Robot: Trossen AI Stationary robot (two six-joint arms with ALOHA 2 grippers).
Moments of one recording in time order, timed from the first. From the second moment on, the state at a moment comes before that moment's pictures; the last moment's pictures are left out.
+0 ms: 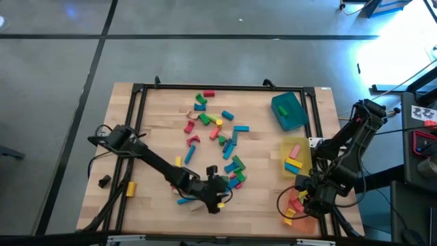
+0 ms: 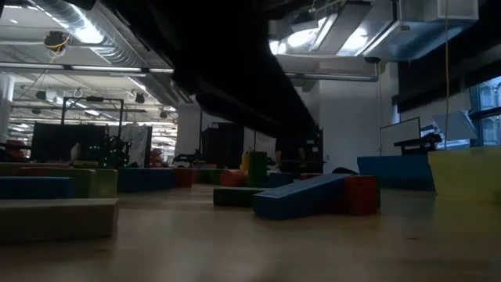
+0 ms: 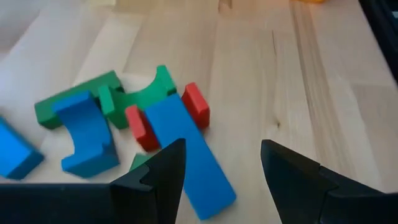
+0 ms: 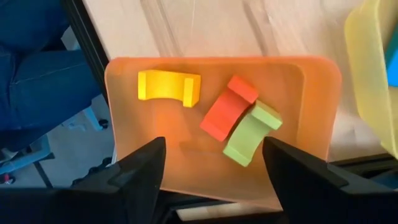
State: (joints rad) left arm -0.49 1.99 1.21 0.03 -0.46 -0.39; right arm 1.01 1.23 0.98 -1.00 -0.04 1.39
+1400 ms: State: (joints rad) left arm -0.50 2.13 1.30 -0.15 -0.57 -0.68; right arm 1.01 1.23 0.98 -0.96 0.20 1.24
